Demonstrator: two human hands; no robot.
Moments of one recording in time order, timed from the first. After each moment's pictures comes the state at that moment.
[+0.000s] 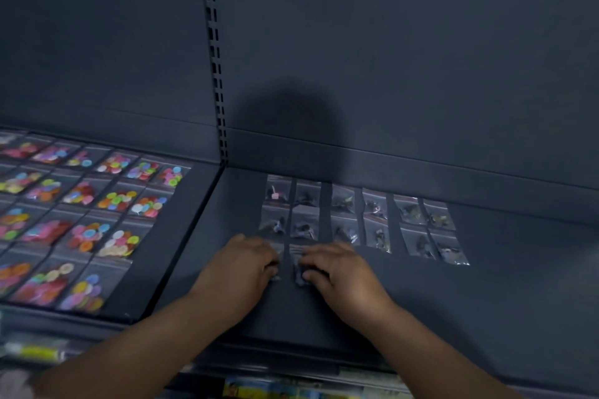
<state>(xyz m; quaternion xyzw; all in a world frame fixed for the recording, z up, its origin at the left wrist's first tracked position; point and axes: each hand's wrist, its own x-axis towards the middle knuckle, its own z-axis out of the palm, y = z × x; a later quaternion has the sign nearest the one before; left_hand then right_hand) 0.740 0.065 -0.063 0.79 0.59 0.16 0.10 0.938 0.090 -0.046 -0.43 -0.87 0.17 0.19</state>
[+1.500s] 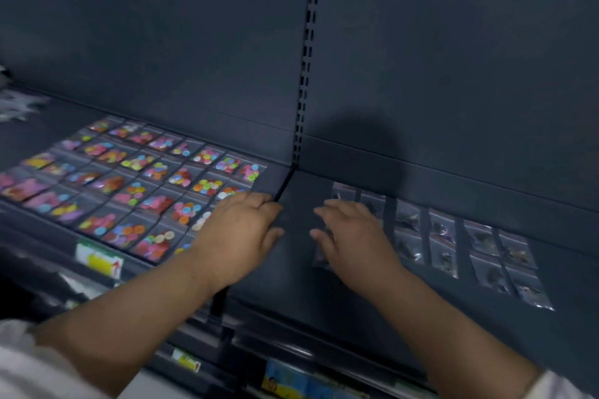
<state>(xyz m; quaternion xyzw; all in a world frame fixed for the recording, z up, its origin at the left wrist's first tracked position) 0.659 0.028 0.000 0.72 0.68 0.12 -0.04 0.852 0.096 -0.001 -0.40 -0.90 0.07 0.15</state>
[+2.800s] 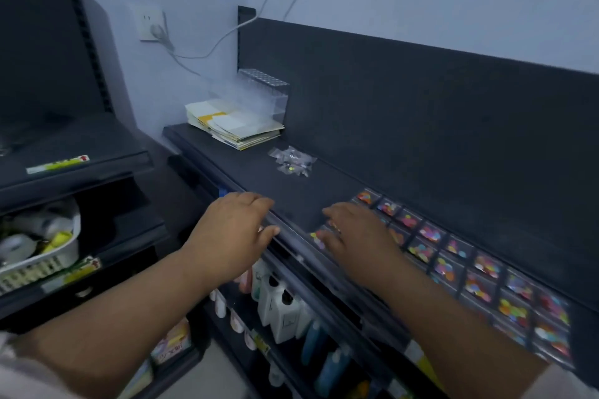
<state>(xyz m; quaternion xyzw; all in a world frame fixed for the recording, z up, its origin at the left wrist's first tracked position) 0.216 -0.214 0.064 0.52 0.84 0.15 -0.10 0.355 -0.054 0.063 -0.20 -0.97 0.06 0.13</state>
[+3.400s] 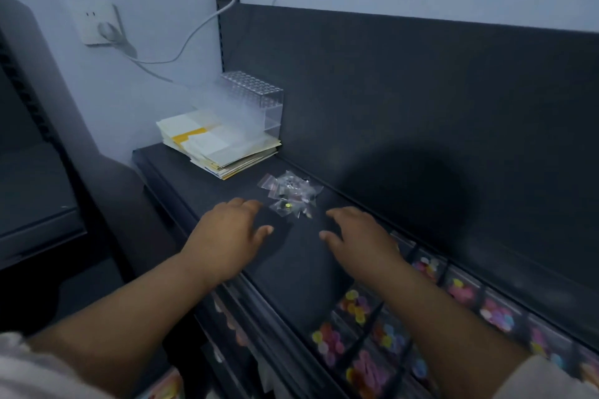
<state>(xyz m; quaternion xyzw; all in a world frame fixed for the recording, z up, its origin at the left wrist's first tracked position) 0.073 -0.058 0.044 0.44 0.88 0.16 -0.02 0.208 0.107 0.032 -0.26 -0.95 0.14 0.09</state>
